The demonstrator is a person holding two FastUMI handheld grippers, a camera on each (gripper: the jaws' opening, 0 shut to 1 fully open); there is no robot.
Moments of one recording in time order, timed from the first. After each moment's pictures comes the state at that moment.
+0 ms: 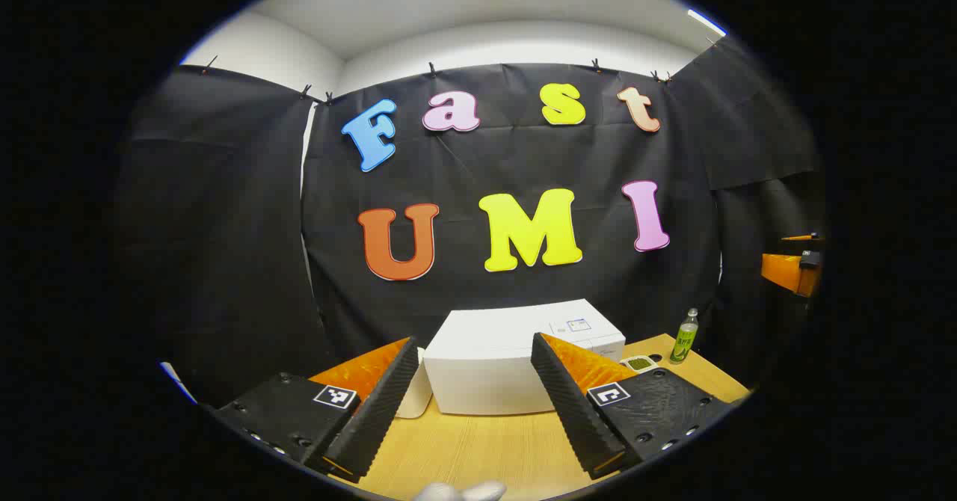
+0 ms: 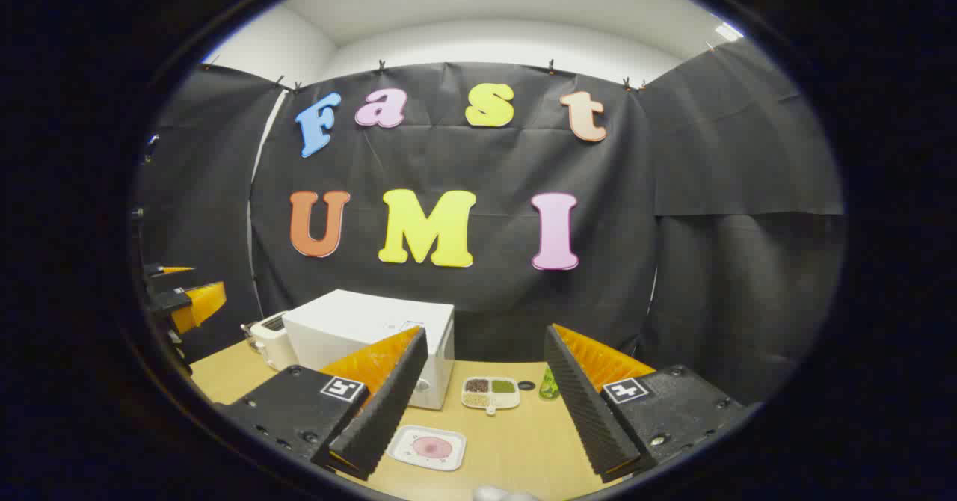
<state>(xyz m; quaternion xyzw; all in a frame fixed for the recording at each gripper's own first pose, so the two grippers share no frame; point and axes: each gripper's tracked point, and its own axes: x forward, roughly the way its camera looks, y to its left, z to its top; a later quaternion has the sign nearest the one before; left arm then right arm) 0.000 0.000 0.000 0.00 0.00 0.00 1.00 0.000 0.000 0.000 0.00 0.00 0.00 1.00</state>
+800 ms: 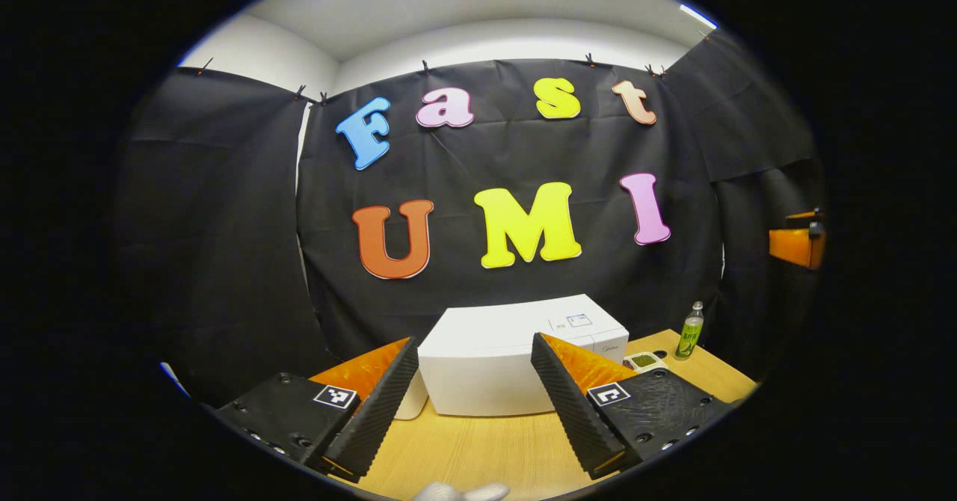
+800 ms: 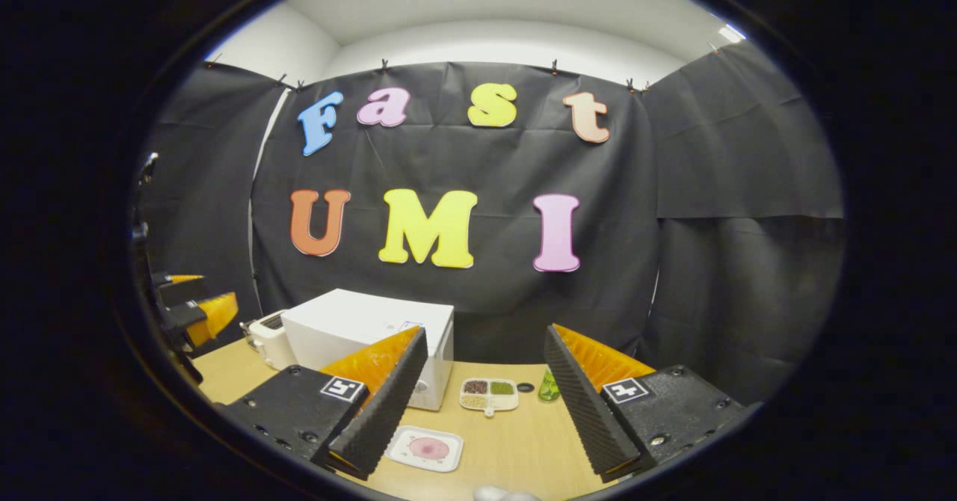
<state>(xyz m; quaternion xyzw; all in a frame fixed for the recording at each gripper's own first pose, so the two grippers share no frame) 0.026 -0.027 -0.032 0.01 0.00 -0.01 1.00 0.005 -0.005 0.002 0.00 0.00 0.00 1.00</state>
